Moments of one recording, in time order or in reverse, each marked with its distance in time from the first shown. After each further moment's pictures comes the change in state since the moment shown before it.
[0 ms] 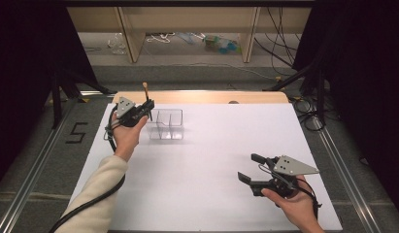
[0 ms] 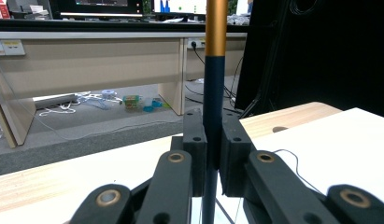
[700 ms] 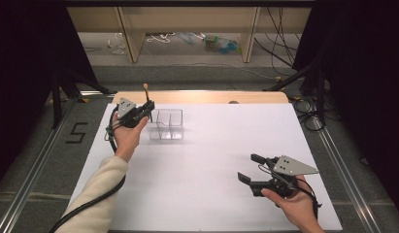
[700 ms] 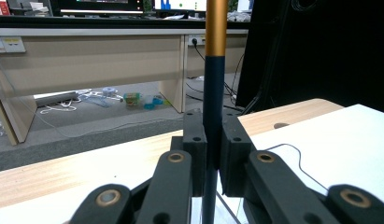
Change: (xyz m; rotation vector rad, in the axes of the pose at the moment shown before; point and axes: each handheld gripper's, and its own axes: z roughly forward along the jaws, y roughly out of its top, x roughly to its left) left arm -0.001 -0.004 0.001 0.012 0.004 -0.007; right arm 0.000 0.000 0.000 0.014 -0.012 -0.002
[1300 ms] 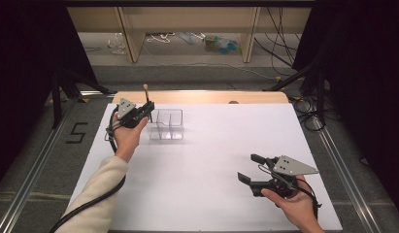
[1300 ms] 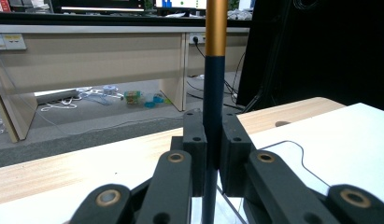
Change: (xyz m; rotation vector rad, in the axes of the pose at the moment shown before) left arm 0.001 -0.003 0.000 0.007 0.002 -0.007; right arm 0.000 0.000 0.000 0.001 0.003 -0.002
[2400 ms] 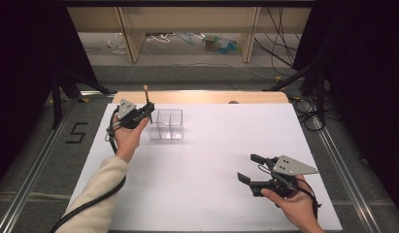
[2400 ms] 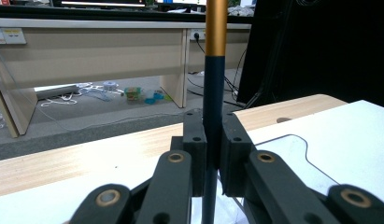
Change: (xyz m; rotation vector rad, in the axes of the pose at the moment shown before) left arm 0.001 -0.005 0.002 0.009 0.003 -0.012; right arm 0.000 0.000 0.000 0.002 0.004 0.004
